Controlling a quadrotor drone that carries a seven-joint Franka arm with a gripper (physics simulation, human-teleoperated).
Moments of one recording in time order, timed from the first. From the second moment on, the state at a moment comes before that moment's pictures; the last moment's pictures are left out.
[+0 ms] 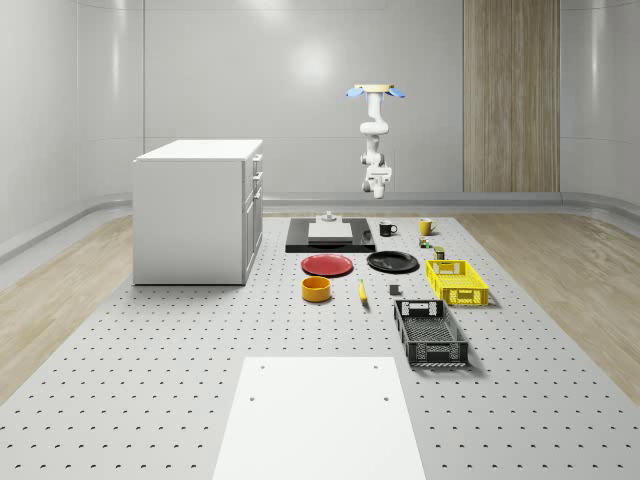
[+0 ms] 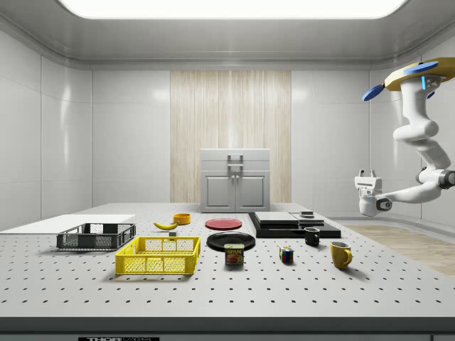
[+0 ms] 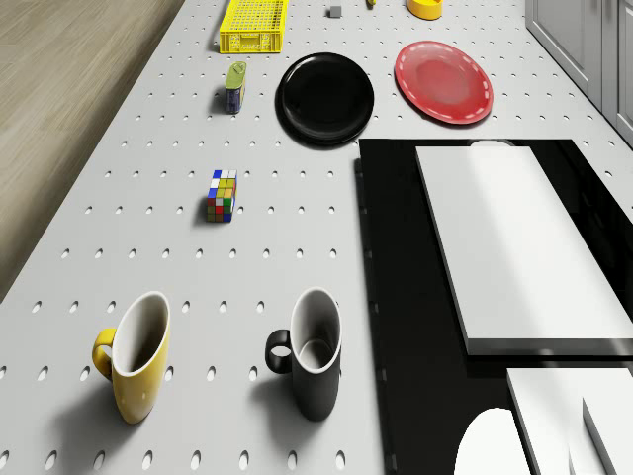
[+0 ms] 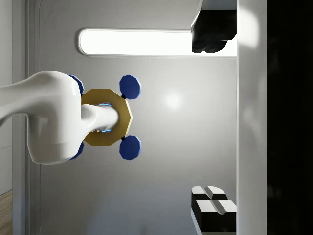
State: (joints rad) arm -0.01 -0.70 0.00 -2.04 0.00 1.36 0.78
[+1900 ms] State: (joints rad) arm -0.06 -0.73 0.18 -2.08 -0.24 1.40 0.81
